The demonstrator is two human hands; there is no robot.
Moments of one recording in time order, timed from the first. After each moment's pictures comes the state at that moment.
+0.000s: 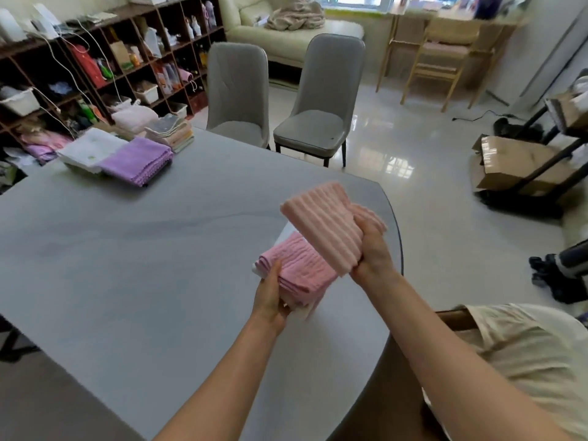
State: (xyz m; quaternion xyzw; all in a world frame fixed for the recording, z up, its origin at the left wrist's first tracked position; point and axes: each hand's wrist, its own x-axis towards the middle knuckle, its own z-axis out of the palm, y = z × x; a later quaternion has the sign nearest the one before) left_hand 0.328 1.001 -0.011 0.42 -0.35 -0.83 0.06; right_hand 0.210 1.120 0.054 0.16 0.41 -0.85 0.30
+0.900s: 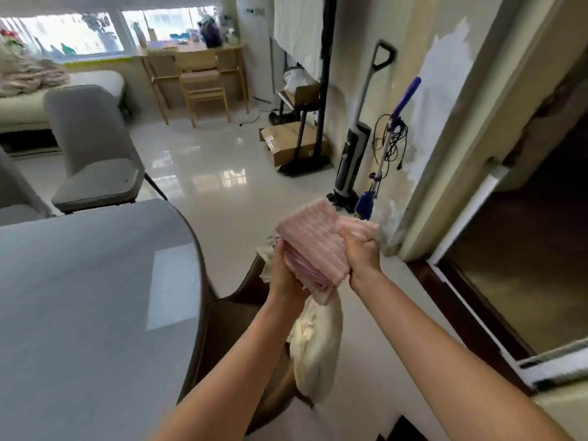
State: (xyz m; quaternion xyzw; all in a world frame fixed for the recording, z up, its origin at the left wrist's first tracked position) left_hand 0.401 1.352 0.058 0.10 -0.44 -0.87 -0.21; right_hand 0.403 1.478 0.085 0.38 0.56 -0.73 -0.11
